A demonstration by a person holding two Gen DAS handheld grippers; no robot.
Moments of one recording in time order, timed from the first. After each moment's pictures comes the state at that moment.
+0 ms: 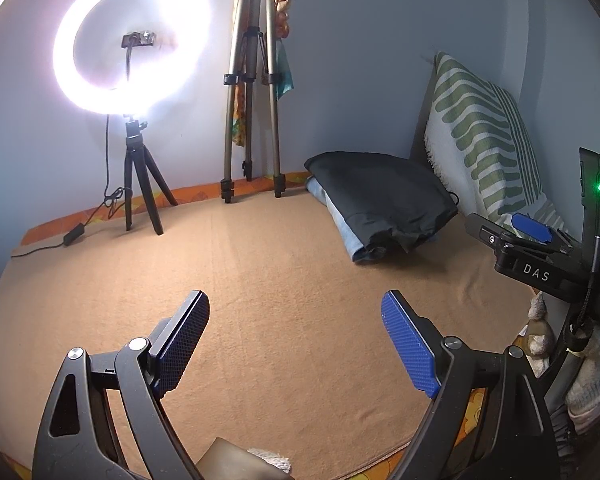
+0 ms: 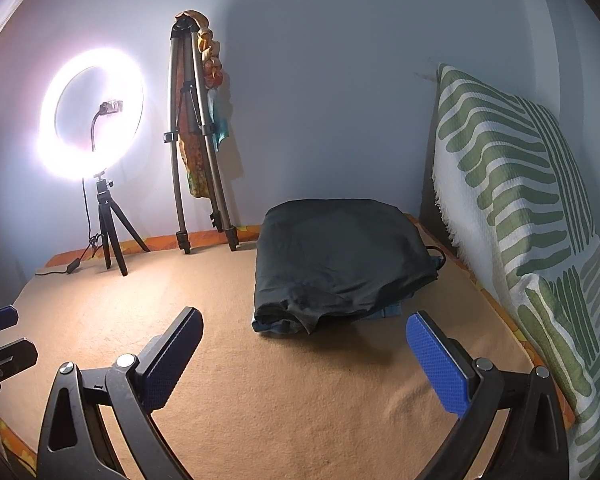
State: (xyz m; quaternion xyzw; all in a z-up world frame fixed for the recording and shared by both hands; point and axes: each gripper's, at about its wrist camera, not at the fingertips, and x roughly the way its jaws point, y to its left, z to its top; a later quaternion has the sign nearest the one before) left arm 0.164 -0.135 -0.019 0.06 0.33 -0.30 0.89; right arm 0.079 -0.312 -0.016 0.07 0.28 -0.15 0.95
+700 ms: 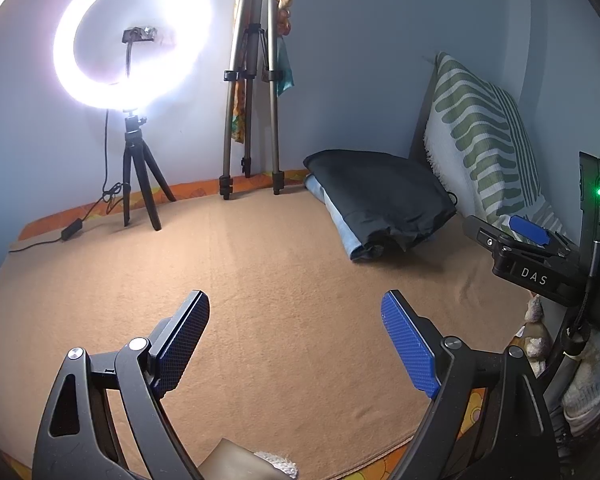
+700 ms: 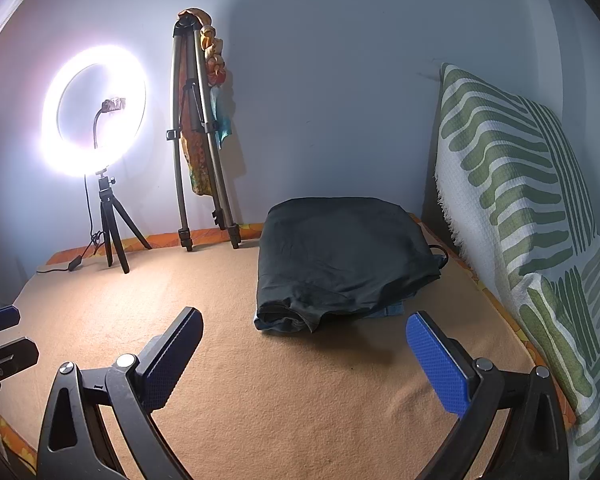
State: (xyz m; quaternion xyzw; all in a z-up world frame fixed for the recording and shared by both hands) left arm 0.165 -0.134 -0.019 0.06 0.34 -0.30 0.89; right arm 0.079 -0.309 -0.017 0.07 0.28 -0.15 0.95
